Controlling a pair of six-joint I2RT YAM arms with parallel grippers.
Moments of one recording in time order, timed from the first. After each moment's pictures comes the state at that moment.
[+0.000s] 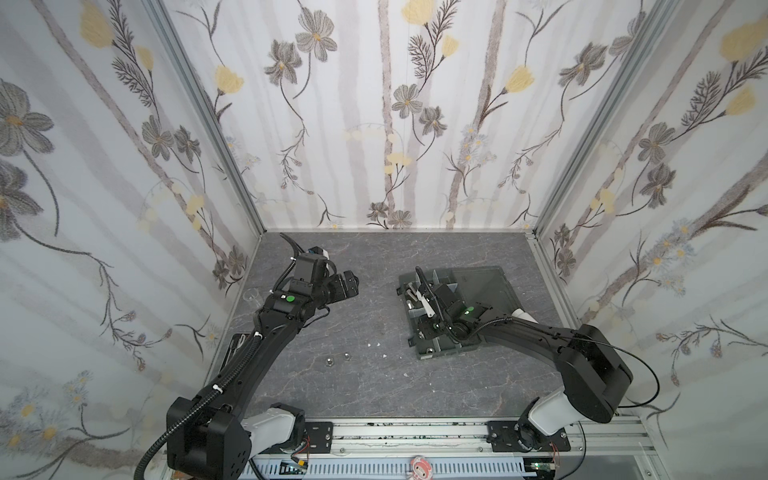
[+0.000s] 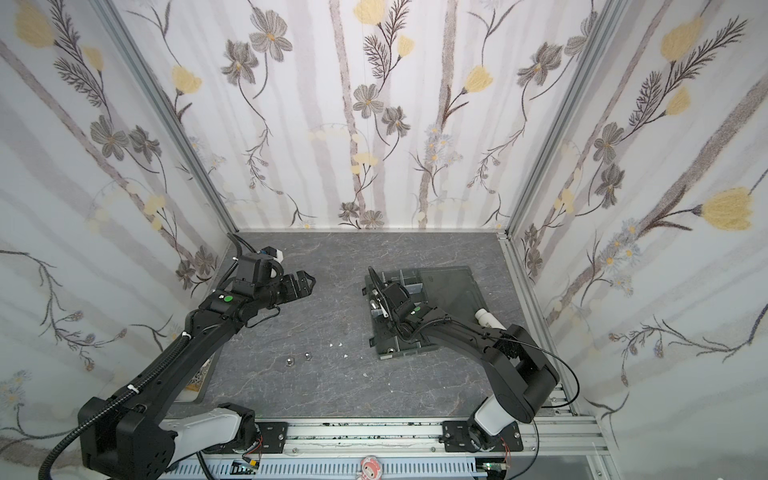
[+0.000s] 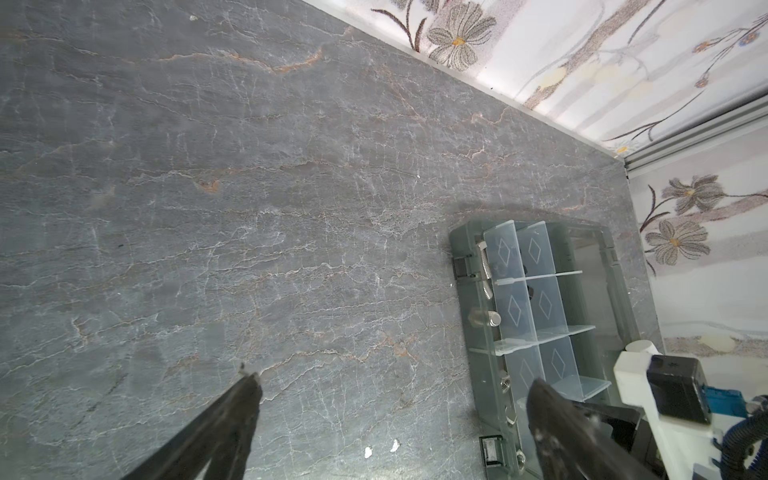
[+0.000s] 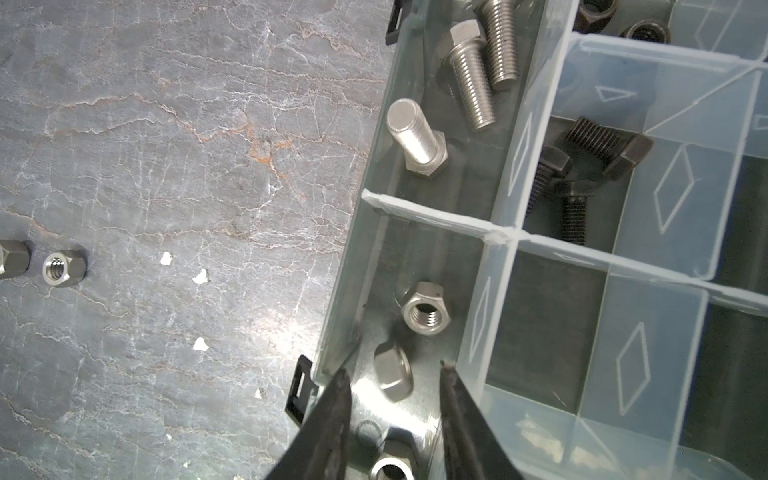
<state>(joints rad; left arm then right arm) -0.30 1.21 1.02 -0.54 0.11 -0.54 0.76 1.56 0.96 -0.39 0.02 0.33</state>
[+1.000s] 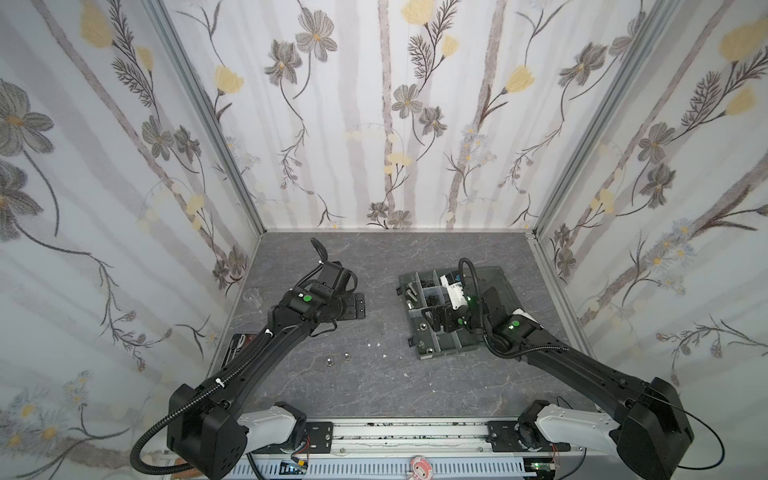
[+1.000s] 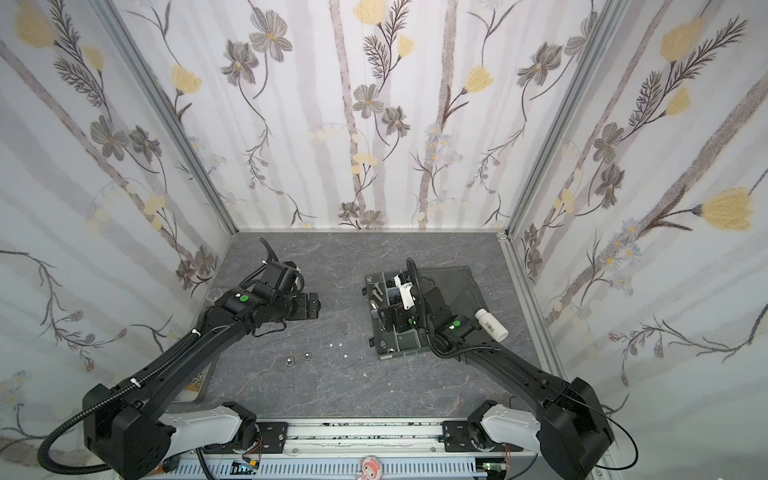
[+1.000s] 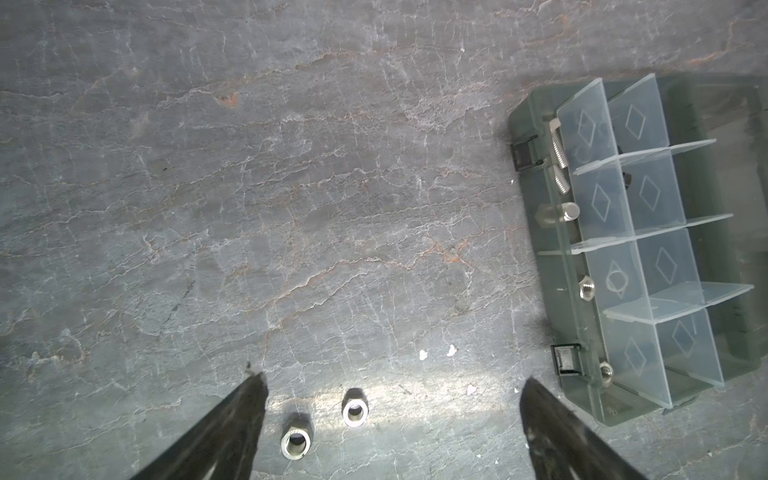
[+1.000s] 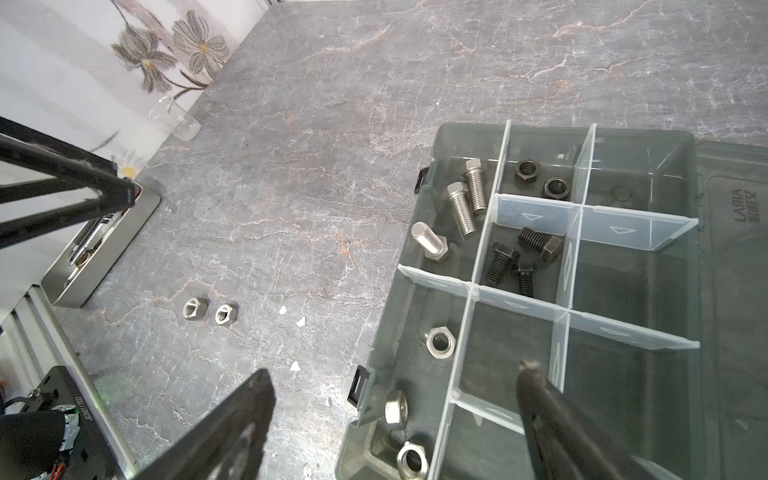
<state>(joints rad) -0.49 1.25 1.08 -0.85 -0.07 -0.48 0.65 1.17 0.77 -0.20 -0.12 0.33</state>
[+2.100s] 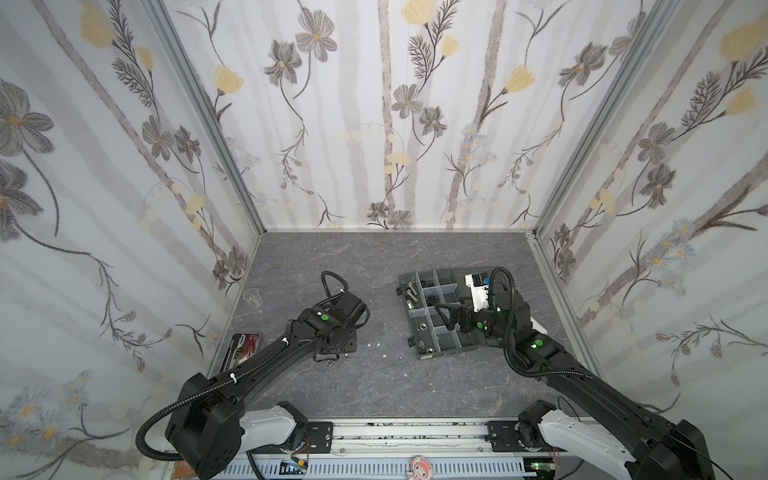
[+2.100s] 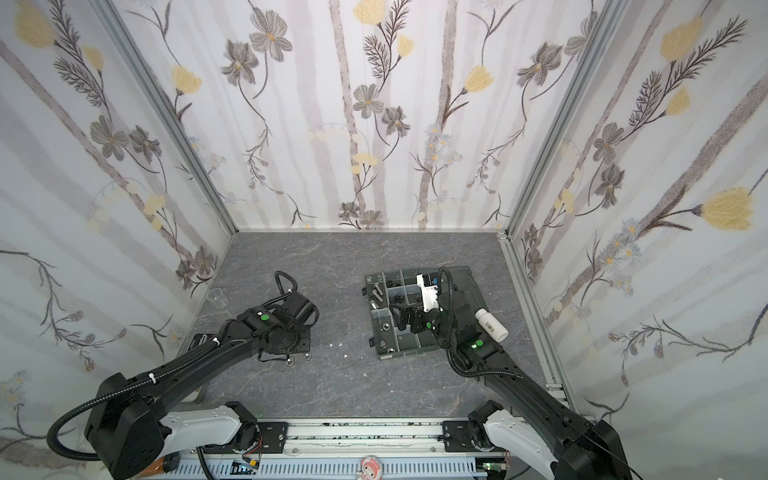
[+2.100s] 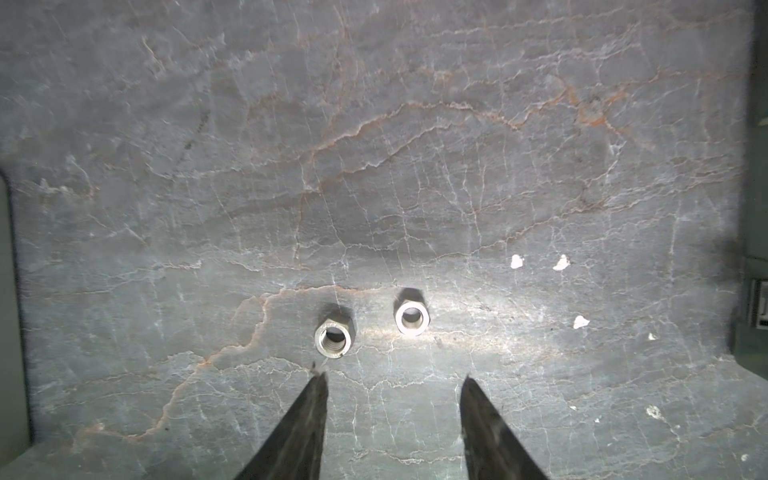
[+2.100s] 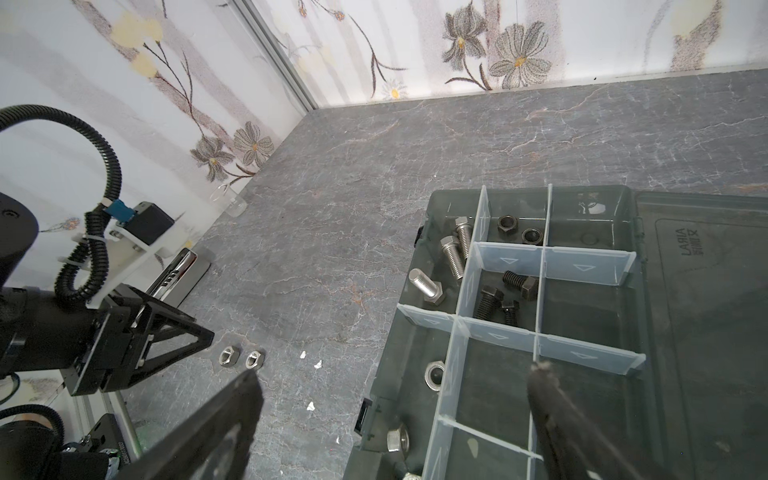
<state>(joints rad) -0.65 1.24 0.85 -0.94 -0.17 -0.70 0.54 0.96 0.59 -0.02 -0.20 0.37</state>
